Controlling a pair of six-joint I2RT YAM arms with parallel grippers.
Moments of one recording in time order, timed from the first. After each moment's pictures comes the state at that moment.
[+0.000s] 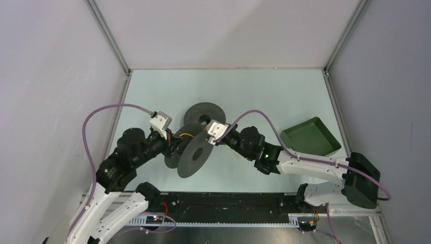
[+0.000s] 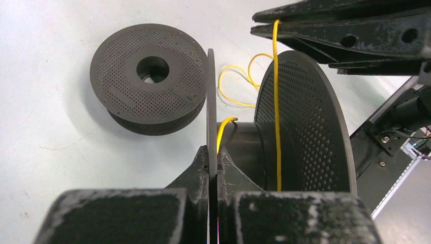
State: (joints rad) left arm -0.58 0.54 0.84 -0.65 0.14 -0.12; right arm 1.14 1.30 0.84 0.48 0.29 -0.62
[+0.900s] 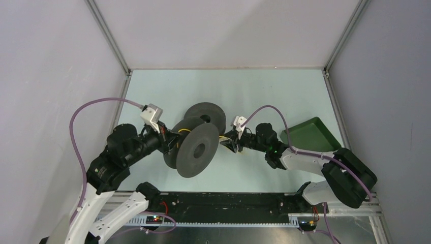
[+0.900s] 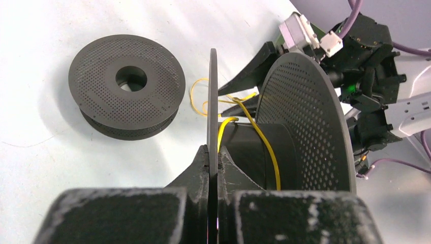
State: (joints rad) left arm -0.58 0.59 1.01 -0.71 0.17 -0.29; right arm 0.77 1.36 0.52 0.67 -0.40 -0.08
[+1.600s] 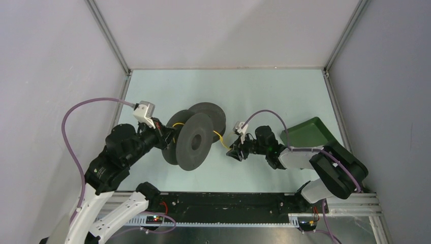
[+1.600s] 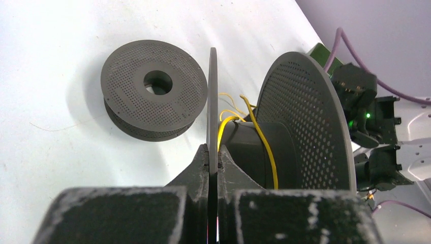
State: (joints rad) left arm -0.58 0.59 1.02 -0.71 0.01 -0.38; right arm 0.68 1.45 0.45 0.62 -0.52 0.00
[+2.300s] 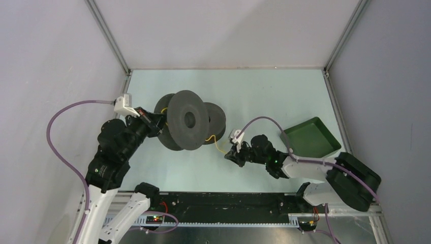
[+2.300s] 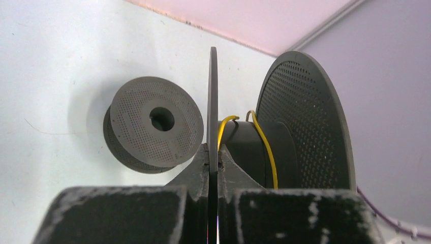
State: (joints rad) left arm -0.35 0.60 1.02 -0.59 0.03 -0.61; right arm 0.85 1.35 0.42 0.52 -0.33 0.03
